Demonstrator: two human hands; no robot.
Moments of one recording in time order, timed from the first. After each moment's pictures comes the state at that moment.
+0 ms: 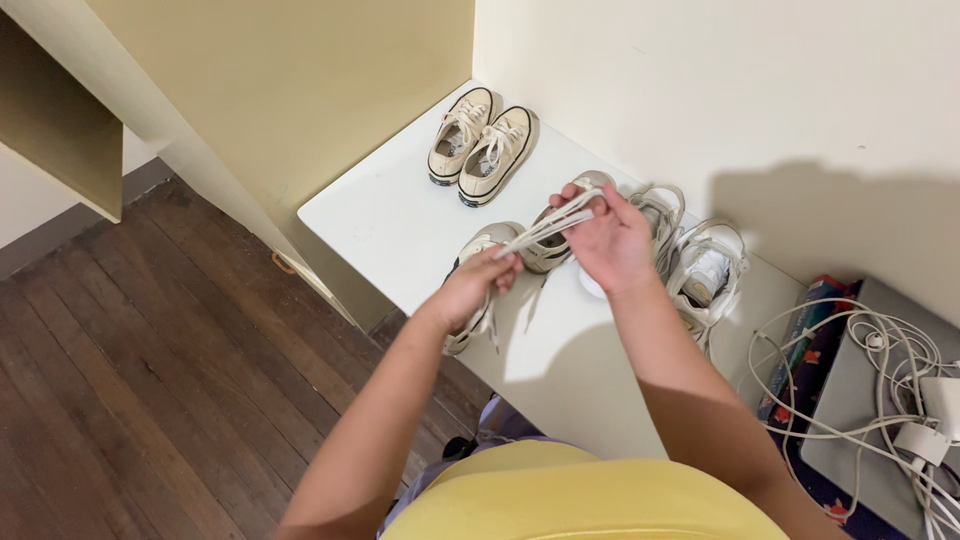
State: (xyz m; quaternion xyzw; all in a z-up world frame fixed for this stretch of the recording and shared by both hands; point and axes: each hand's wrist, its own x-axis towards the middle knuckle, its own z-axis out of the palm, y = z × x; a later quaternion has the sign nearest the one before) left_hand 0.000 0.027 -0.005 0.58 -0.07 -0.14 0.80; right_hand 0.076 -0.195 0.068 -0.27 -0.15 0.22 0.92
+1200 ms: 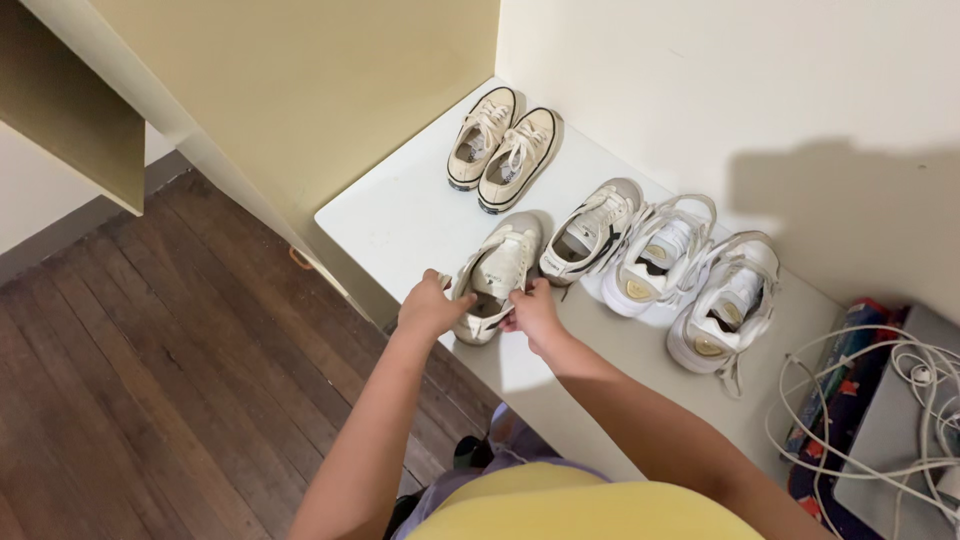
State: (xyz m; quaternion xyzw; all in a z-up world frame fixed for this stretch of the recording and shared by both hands) left_hand -0.012 0.091 -0.013 0.90 0.25 -0.08 0.35; right_hand 0.062 -0.093 -0.122 -0.67 0.10 0.25 0.69
